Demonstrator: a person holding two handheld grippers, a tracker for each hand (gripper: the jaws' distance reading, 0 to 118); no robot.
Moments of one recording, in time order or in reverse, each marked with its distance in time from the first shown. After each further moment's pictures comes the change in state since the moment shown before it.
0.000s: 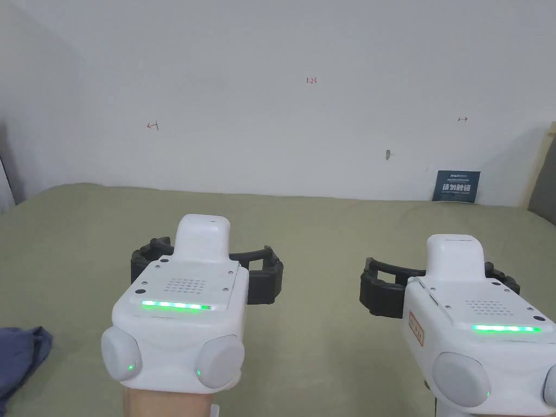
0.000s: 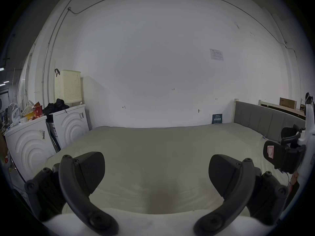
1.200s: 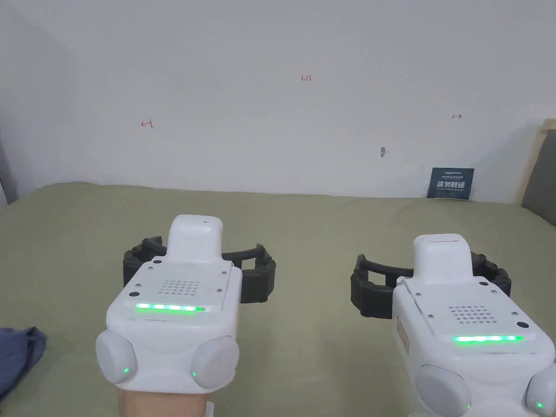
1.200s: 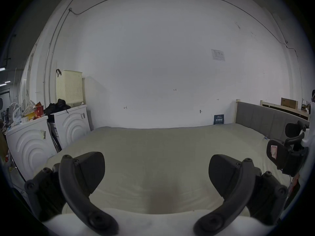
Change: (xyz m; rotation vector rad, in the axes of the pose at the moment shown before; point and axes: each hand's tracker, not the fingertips) left arm 0.000 -0.004 -0.004 0.011 0.017 0.000; right arm -0.008 -0.007 0.005 0.083 -0.027 0.077
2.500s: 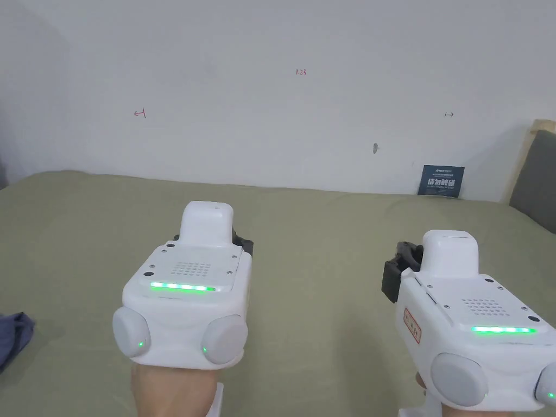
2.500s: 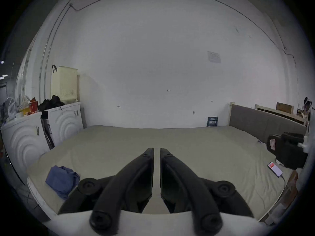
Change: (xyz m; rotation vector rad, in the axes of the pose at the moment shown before) left arm 0.019 -0.002 -0.006 0.006 -0.043 0.015; right arm 0.021 -0.005 0.003 -0.023 0.064 -0.091
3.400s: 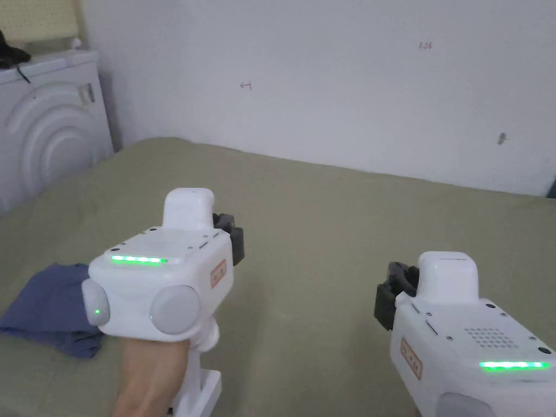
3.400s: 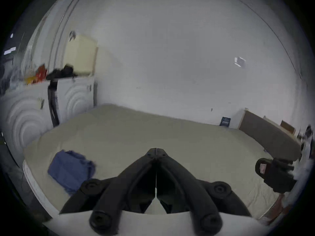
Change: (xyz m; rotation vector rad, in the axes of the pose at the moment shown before) left arm -0.122 -0.017 -0.027 -0.061 0.019 0.154; right arm -0.111 -0.021 -0.036 -0.116 0.234 0.027
